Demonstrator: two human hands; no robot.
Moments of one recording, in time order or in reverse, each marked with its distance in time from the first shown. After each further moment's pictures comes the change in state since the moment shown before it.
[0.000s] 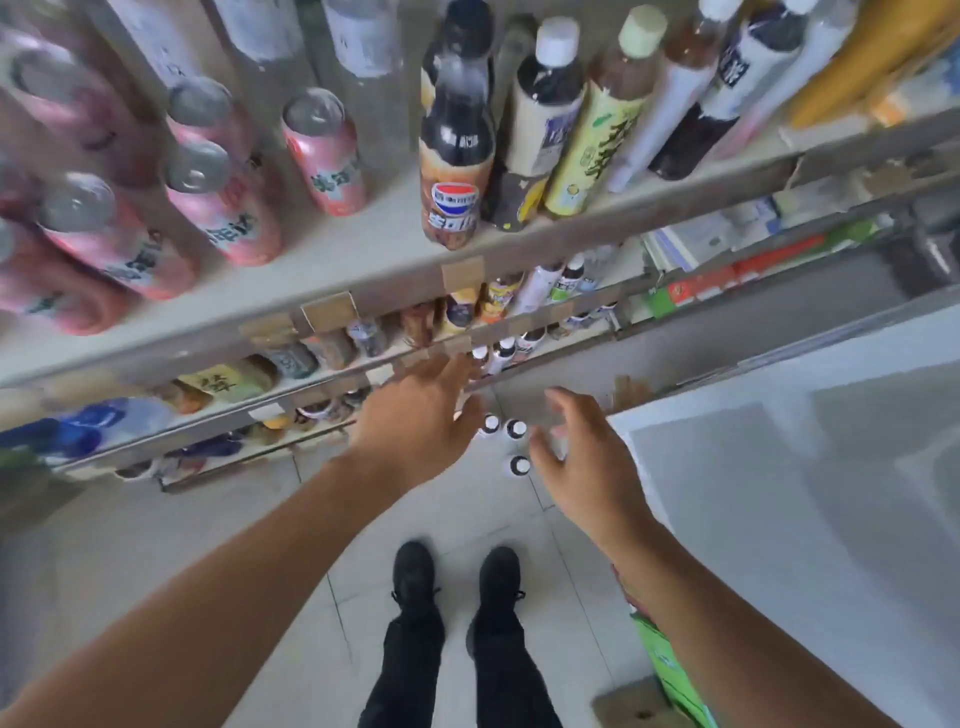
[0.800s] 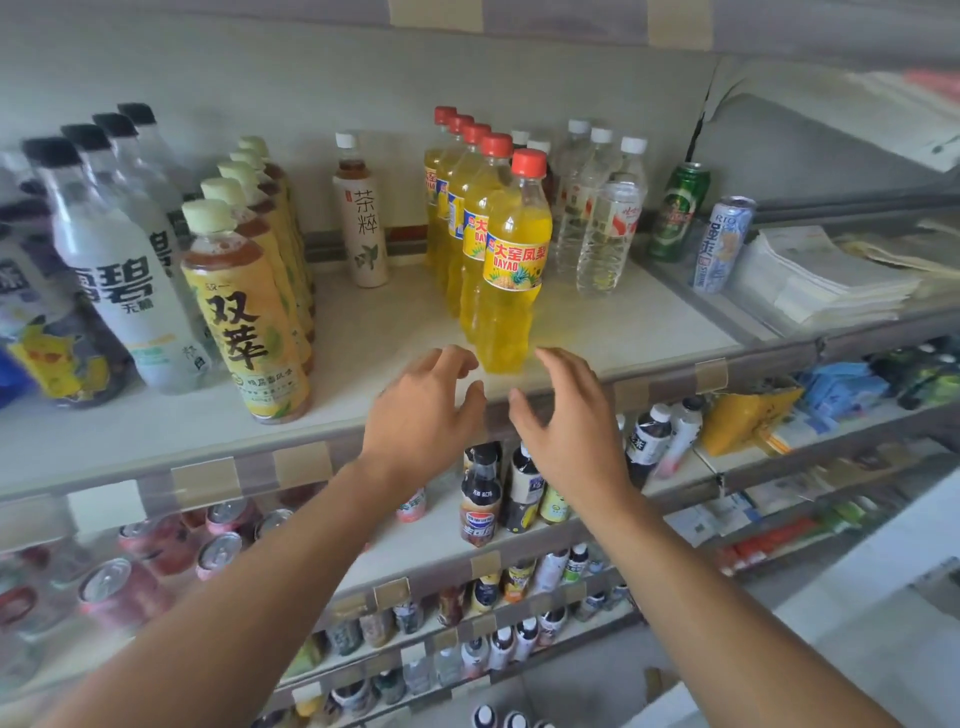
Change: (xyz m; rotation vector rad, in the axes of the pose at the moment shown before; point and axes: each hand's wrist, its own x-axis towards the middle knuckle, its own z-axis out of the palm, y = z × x) left_hand 0.047 0.120 -0.298 0.016 0.685 0.137; right_hand 0.137 -0.222 -0.249 0.116 0.546 -0.487
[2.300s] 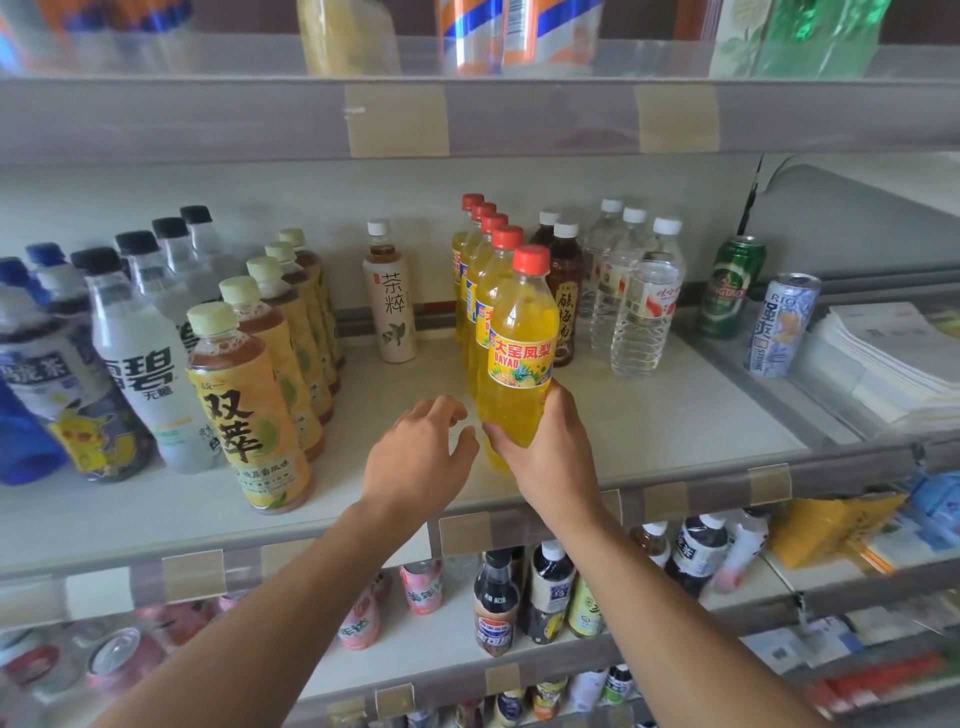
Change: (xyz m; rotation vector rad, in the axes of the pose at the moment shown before) left_hand 0.063 -0.010 0.016 0.176 0.019 -0.216; right_hand 0.085 0.015 0.041 0.248 -0.095 0.200
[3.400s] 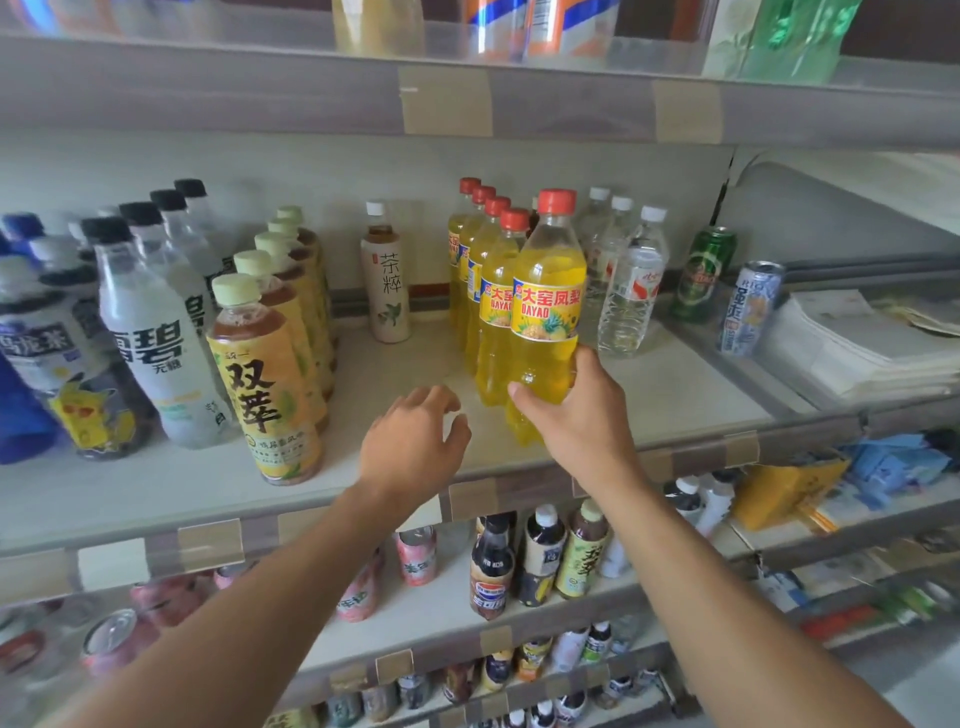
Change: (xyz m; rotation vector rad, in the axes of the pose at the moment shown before) left_hand -0.021 -0.015 -0.016 -0.026 -0.044 0.040; right_hand -0.011 -0.029 -0.039 0.028 0.040 0.065
